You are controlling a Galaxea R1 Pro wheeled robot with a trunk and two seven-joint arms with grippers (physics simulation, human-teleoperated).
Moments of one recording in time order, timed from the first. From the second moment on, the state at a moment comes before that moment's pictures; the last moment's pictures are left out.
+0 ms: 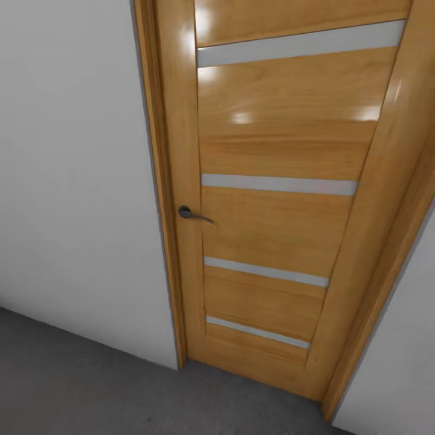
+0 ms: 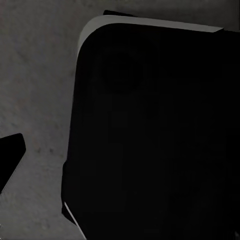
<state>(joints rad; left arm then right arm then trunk) 0.00 0.00 0.01 -0.03 0.15 -0.05 0.01 0.00 -0.01 0.00 0.02 0.08 -0.09 -0.01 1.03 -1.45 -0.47</state>
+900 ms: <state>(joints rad) 0.00 0.00 0.00 -0.03 0.24 -0.05 0.01 0.00 -0.01 0.00 0.02 0.08 -0.09 -0.01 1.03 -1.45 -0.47</state>
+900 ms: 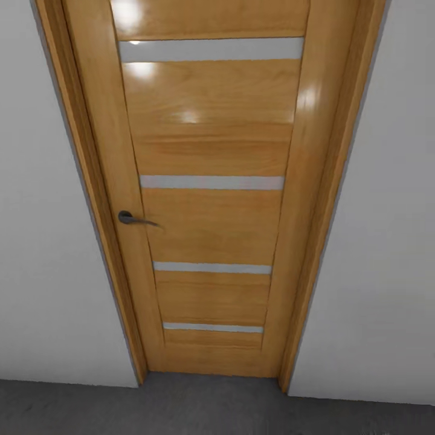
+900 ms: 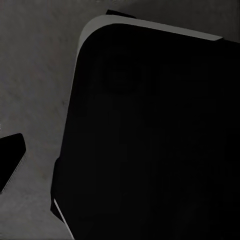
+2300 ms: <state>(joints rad) 0.00 0.00 0.00 -0.03 0.24 -0.05 0.00 0.00 -0.01 0.01 0.02 0.09 -0.09 -0.01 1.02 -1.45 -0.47</state>
